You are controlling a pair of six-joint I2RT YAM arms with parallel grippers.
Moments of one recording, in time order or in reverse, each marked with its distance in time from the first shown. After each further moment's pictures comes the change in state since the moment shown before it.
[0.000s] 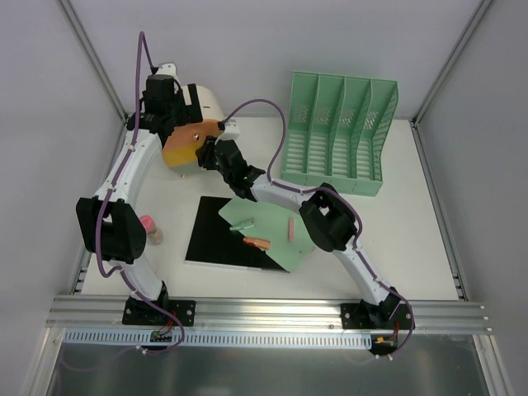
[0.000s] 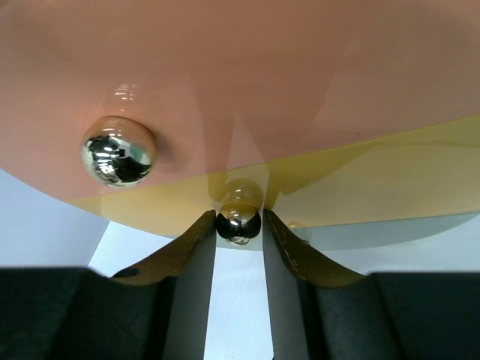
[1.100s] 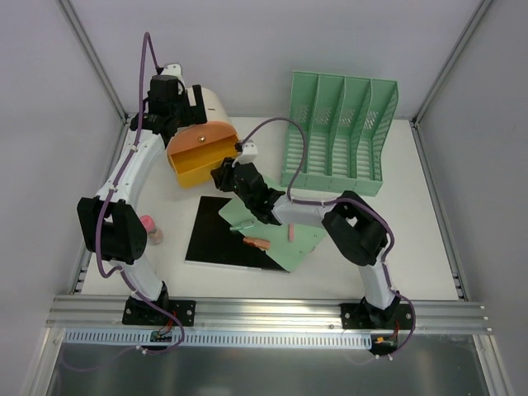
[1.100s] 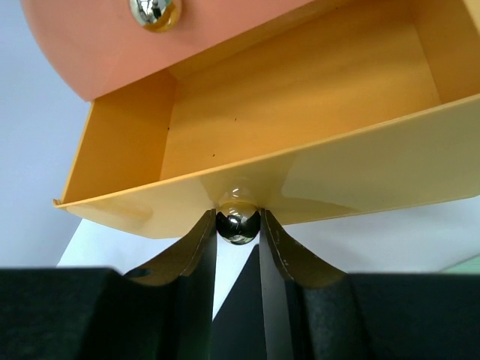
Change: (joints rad) left arm -0.015 0.000 0.000 -0.003 0.008 0.000; right arm 0.048 -0.320 -0.550 0.224 0.020 -0.010
